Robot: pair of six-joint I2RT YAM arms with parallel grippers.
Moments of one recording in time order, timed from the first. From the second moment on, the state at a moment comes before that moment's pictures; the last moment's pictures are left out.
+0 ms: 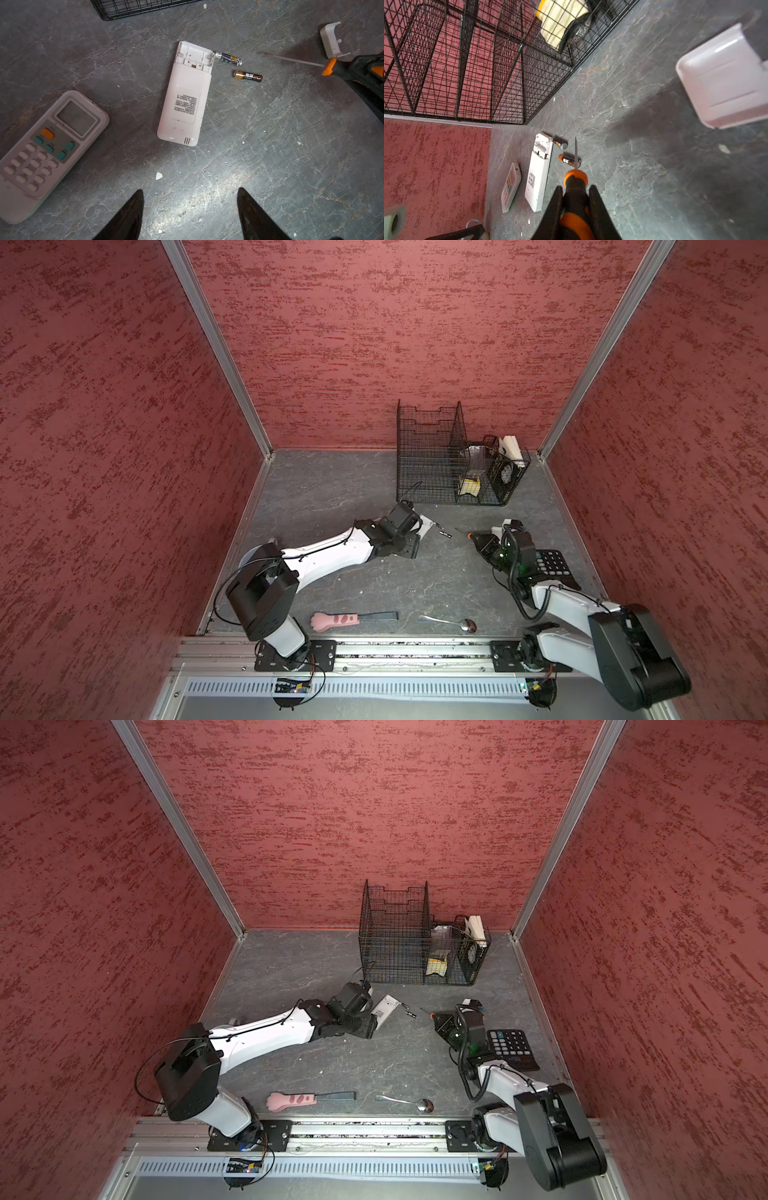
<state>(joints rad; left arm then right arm) -0.84 1.59 1.08 -0.47 -0.11 -0.46 0.21 1.21 0.24 0.50 -0.23 1.00</state>
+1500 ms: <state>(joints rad) -0.81 1.50 0.99 -0.48 -0.13 -0.48 0.20 1.33 0.19 0.68 -0.28 1.02</state>
